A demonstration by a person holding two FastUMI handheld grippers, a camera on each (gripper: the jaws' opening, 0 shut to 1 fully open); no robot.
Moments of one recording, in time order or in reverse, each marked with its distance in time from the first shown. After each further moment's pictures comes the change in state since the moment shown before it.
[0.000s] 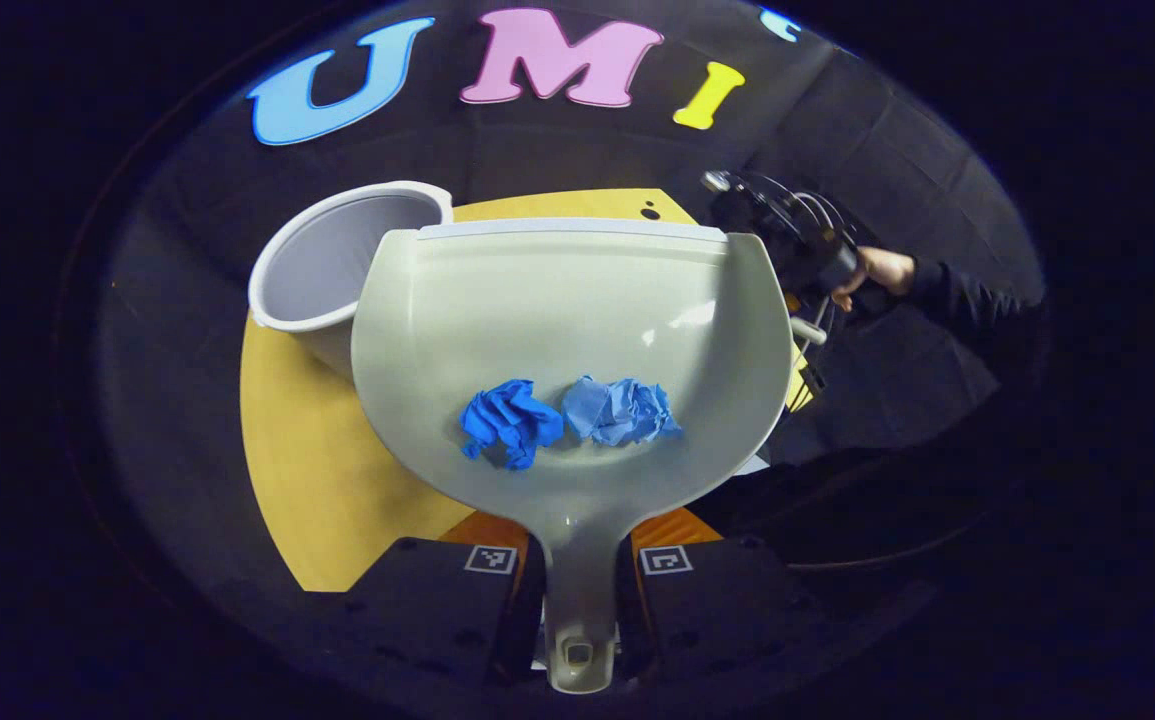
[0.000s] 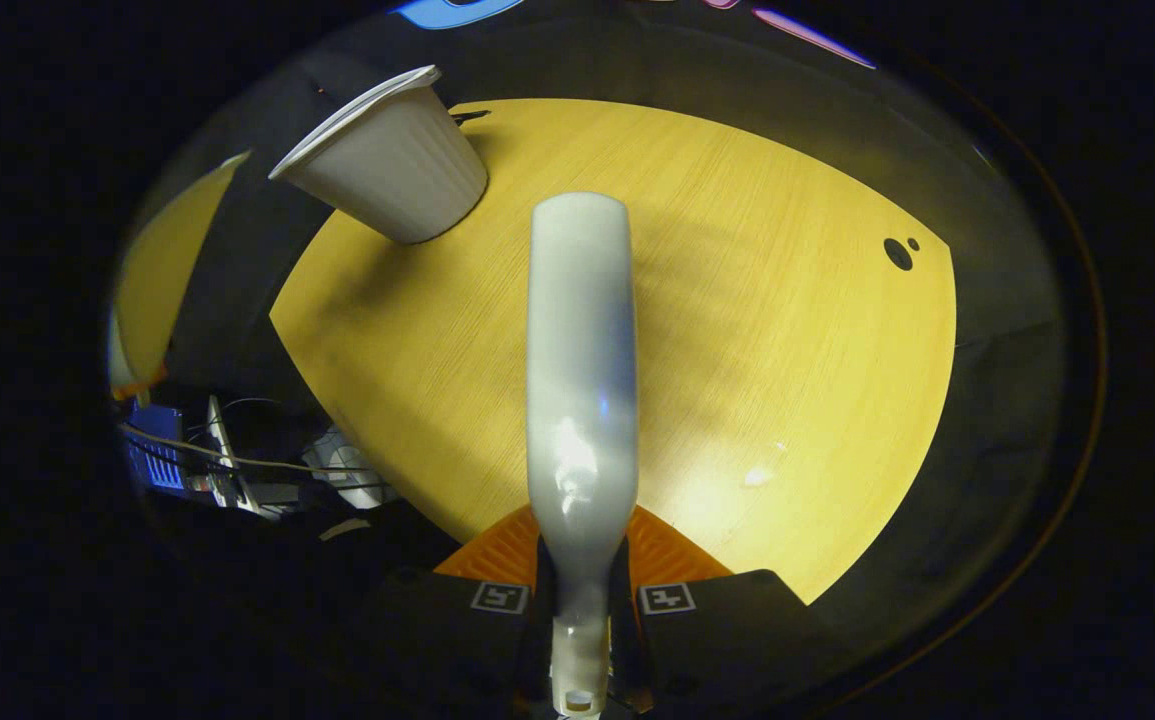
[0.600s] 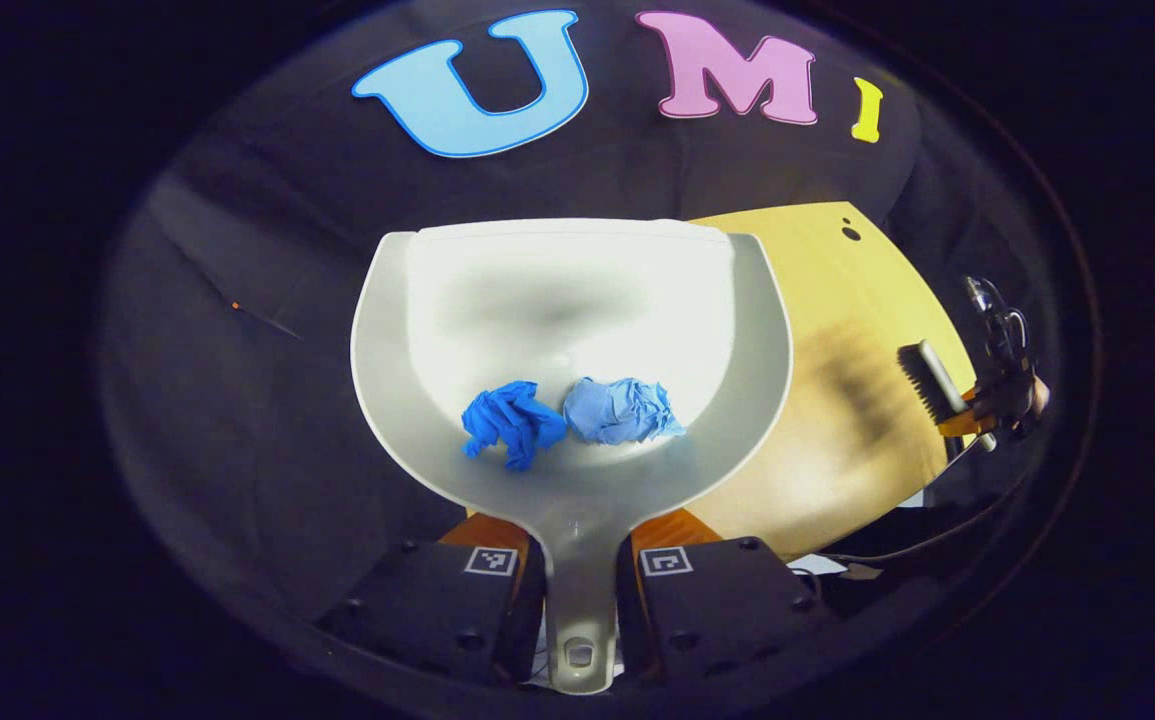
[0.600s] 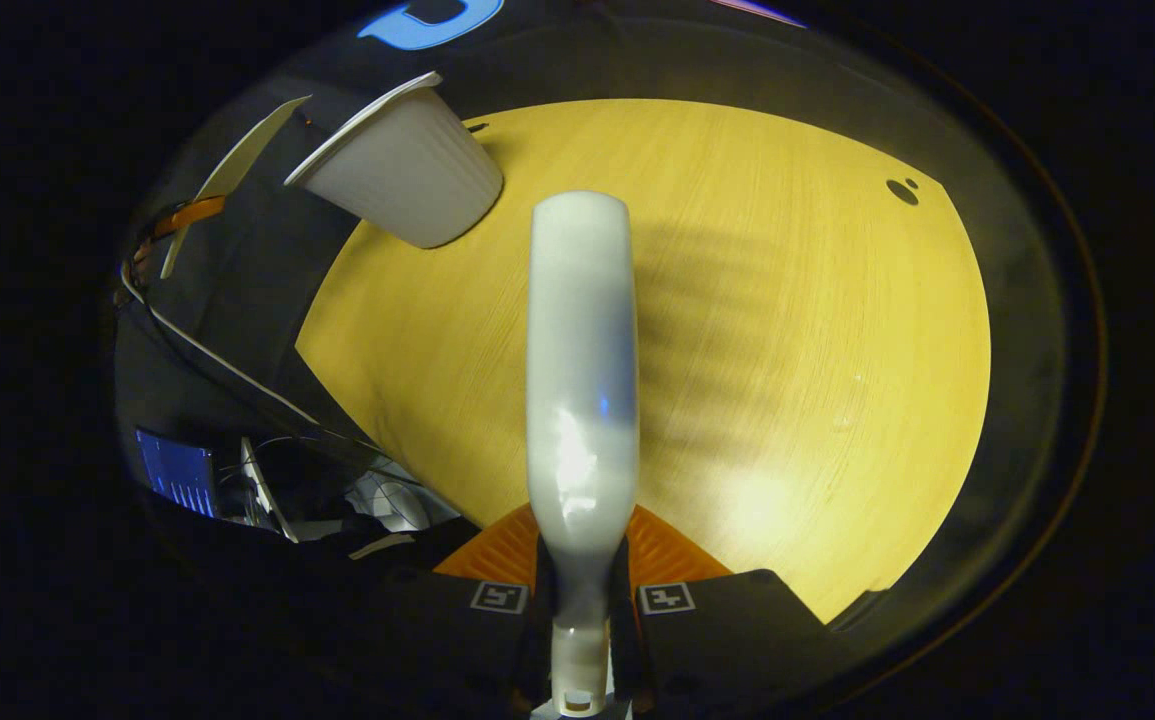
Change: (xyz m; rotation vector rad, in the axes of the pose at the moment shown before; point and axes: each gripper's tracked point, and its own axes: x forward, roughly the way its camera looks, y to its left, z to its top) left arm -0.025 0.215 0.079 0.009 0.085 0.471; right arm 0.010 0.003 -0.023 0.130 -0.040 0.080
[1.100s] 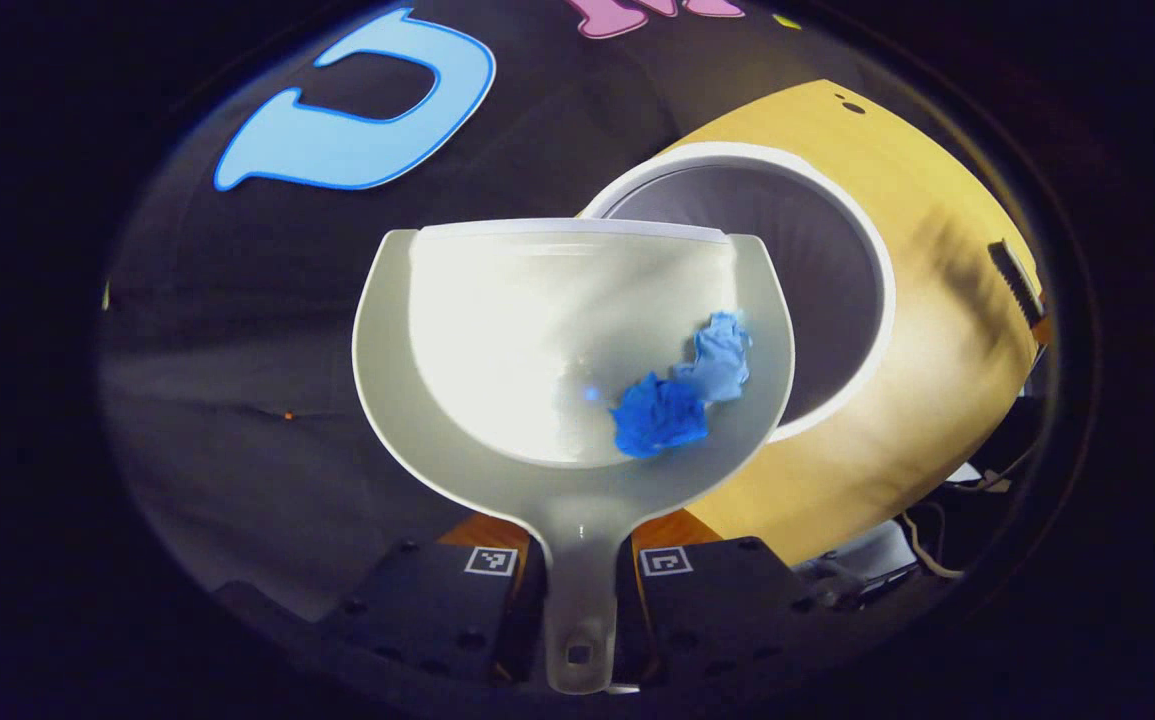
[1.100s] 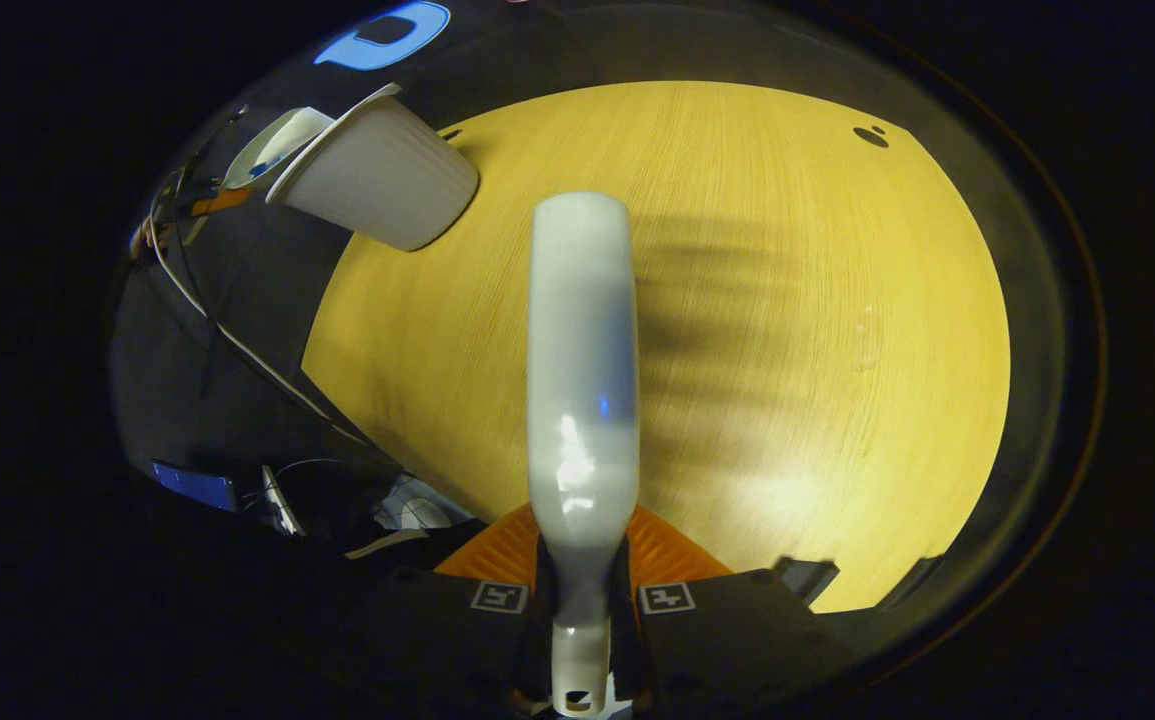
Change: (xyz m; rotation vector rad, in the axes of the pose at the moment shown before) left arm 0.029 0.049 0.043 0.396 0.194 0.265; right arm 0.018 -0.003 -0.028 0.100 -0.031 0.068
